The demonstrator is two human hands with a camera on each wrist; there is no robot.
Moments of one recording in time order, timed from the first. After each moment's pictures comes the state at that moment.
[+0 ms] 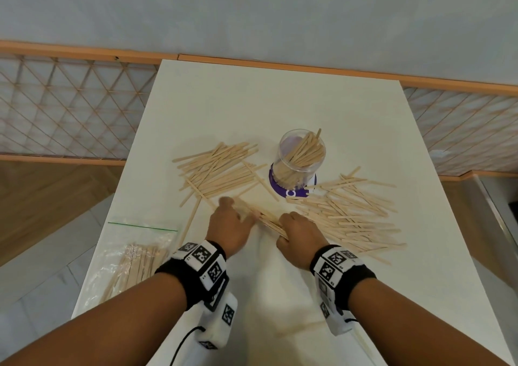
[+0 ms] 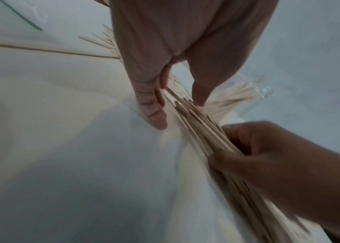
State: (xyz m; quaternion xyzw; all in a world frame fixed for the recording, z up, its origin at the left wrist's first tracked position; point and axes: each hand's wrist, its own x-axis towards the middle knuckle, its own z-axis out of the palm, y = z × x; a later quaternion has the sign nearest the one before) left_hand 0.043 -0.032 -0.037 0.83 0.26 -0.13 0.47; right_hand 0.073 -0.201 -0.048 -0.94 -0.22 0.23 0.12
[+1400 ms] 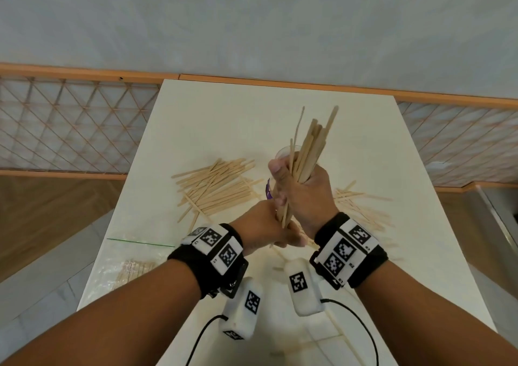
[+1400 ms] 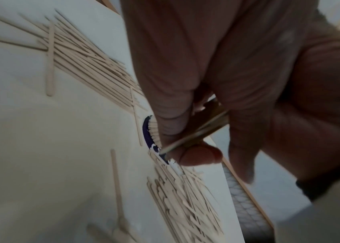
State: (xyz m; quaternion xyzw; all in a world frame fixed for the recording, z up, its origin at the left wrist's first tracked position) left_hand 0.080 -0.066 0.026 0.69 0.03 -0.30 0.66; right_hand 0.118 -0.169 0.061 -0.68 -0.09 0.07 0.72
